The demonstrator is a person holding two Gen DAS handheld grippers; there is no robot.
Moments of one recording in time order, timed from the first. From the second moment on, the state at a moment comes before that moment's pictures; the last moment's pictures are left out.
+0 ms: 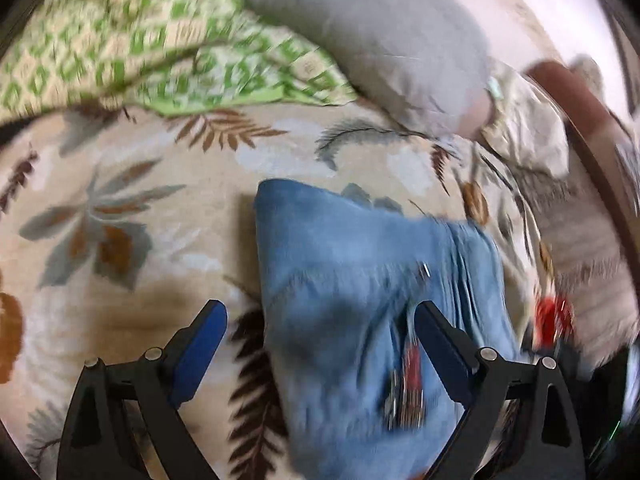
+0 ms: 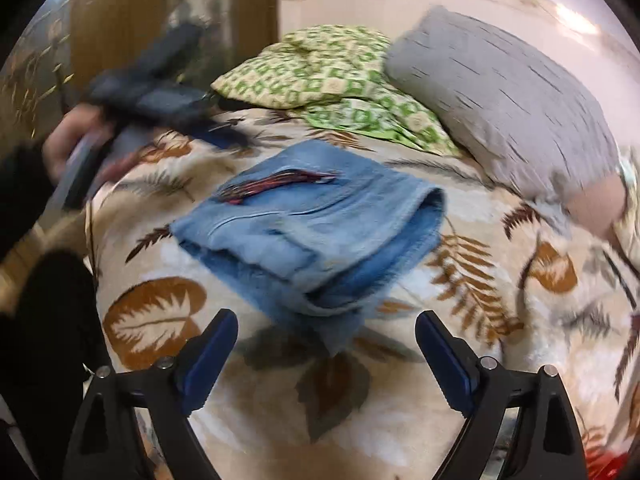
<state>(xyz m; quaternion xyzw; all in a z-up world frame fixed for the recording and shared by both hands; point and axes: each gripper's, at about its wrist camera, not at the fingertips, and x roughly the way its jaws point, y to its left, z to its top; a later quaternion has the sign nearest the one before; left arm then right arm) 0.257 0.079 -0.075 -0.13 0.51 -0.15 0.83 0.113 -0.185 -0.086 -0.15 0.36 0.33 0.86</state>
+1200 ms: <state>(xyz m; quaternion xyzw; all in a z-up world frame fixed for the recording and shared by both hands) 0.330 0.050 -0.105 -0.10 0.59 -0.13 0.79 0.137 -0.222 -0.106 -0.01 0.40 0.35 0.85</state>
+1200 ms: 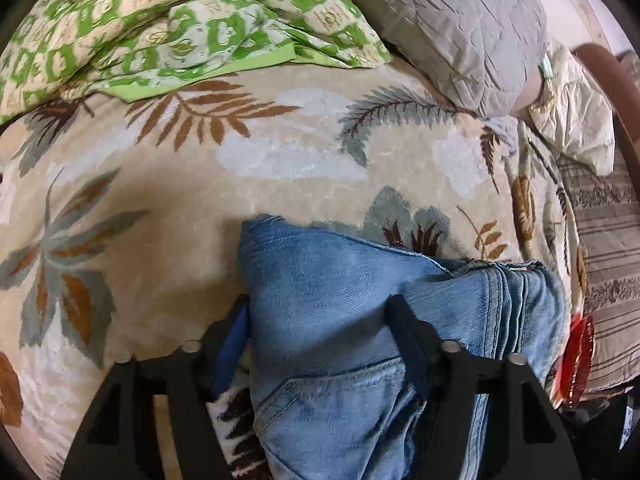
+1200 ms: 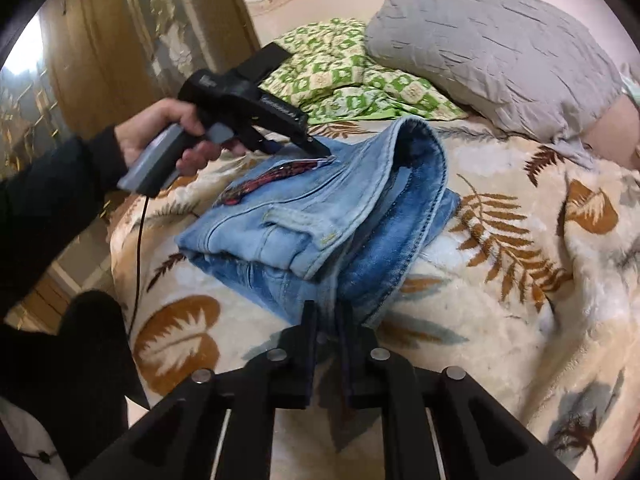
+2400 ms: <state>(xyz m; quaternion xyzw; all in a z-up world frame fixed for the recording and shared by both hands) 0.357 0.044 -0.111 -0.07 0.60 -0.12 0.78 0.142 -0.227 -0.131 0.12 0.38 0.38 0.83</state>
